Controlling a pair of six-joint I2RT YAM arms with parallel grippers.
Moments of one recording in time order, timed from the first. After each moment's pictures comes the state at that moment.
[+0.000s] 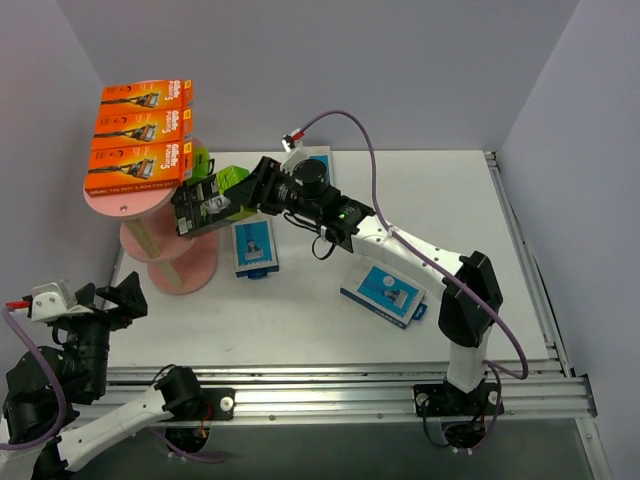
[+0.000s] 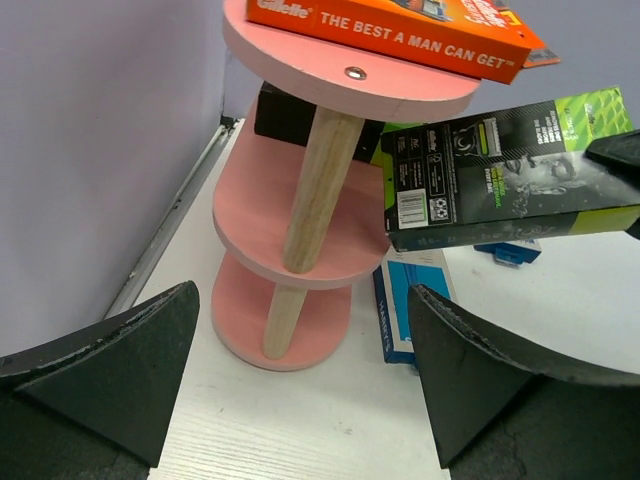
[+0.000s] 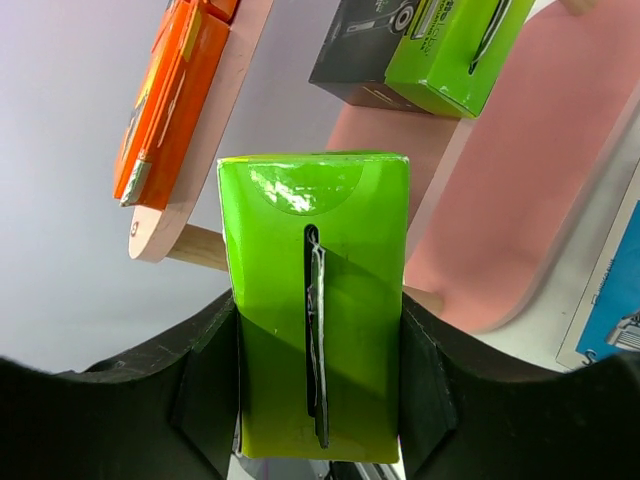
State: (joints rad) left arm -1.06 0.09 0.93 -0.70 -1.21 -0.11; right arm 0.84 1.85 1.63 0.12 -0.17 0.95
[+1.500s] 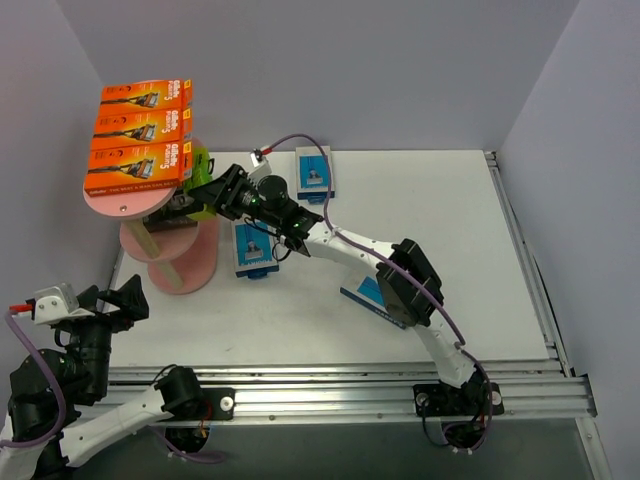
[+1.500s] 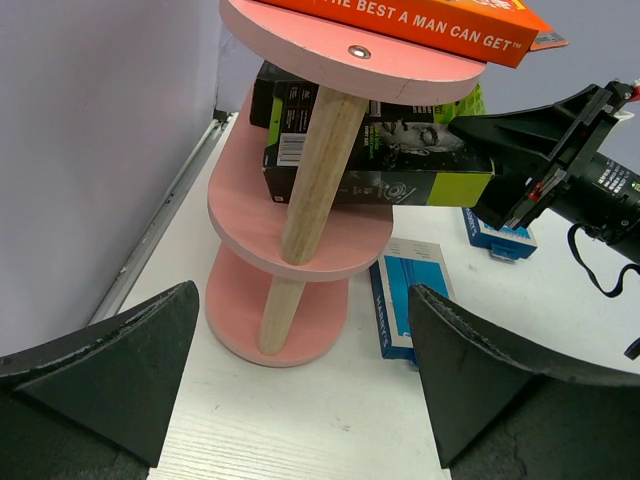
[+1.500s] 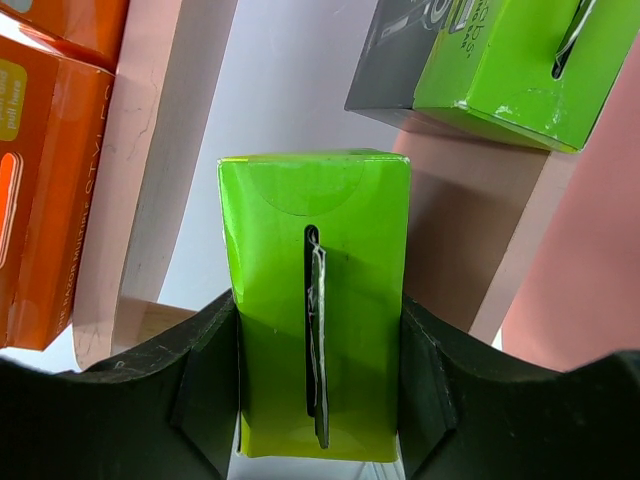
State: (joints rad) left arm -1.10 0.03 0.88 -0.69 -1.24 -0.11; right arm 0.90 2.24 1.86 0.44 -0.17 1.21
